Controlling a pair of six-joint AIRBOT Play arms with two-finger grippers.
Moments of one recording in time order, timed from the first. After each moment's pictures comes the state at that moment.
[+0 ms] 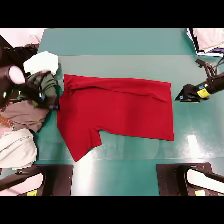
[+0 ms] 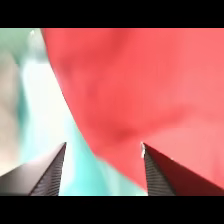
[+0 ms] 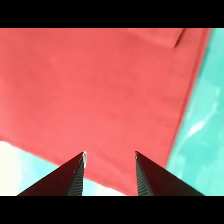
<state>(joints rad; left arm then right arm) 0.01 -1.19 1.01 1.38 -1.34 -1.43 -0.25 -1.25 1.19 -1.11 1.50 1.36</state>
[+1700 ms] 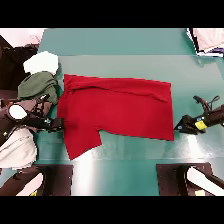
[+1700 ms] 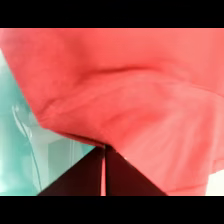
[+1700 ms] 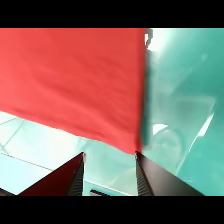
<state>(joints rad) 0.02 -0.94 0.60 1.16 -1.10 -1.50 -0.44 -1.12 0.70 -1.12 1.47 1.30</state>
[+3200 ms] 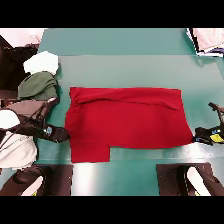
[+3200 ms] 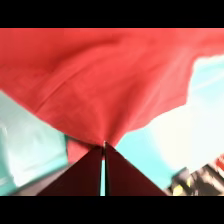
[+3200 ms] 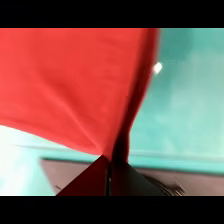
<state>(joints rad) -0.20 -0.72 0.70 1.09 -1.36 -1.53 -0.54 -0.80 0.67 -1.31 1.61 1.28</state>
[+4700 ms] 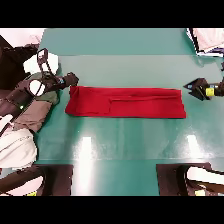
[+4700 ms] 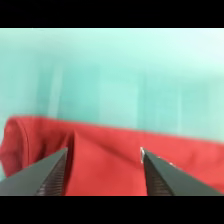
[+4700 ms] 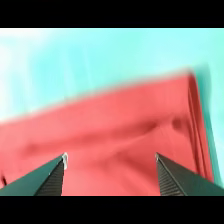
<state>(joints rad) -0.20 -1.23 0.99 1.25 -0.42 -1.77 -0.52 -1.39 1.10 -0.71 1.12 1.18</state>
